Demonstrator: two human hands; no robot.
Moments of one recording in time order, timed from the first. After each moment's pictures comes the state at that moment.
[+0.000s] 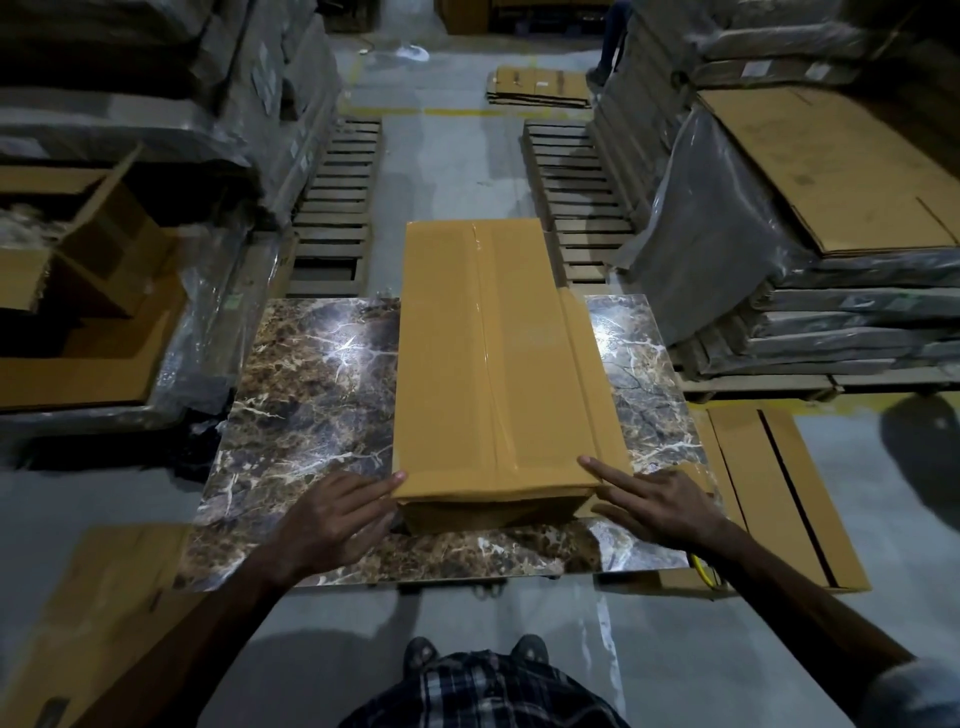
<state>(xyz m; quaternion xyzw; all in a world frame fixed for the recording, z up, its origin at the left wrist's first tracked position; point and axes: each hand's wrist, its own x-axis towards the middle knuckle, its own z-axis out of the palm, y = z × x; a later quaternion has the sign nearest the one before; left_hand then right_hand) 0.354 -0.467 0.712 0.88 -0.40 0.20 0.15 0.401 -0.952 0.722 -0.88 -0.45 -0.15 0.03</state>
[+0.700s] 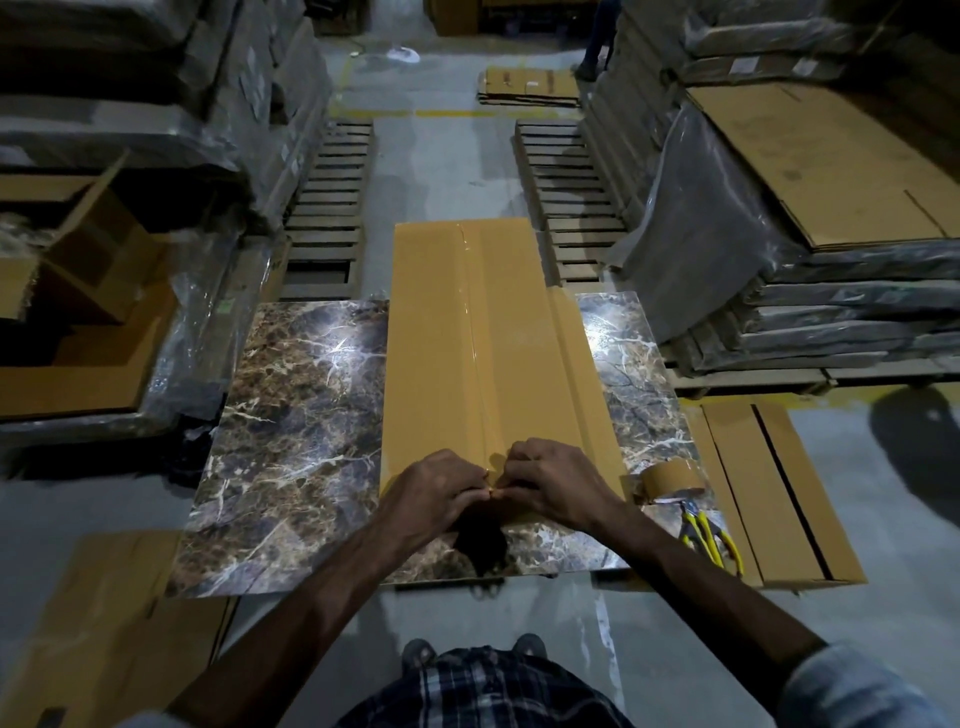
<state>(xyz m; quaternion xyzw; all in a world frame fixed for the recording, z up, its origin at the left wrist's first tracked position) 0.385 -0.594 0.731 0.91 -0.29 0.09 0.29 0.414 -0.835 0.746 -0.91 -0.38 -0.02 0.18</state>
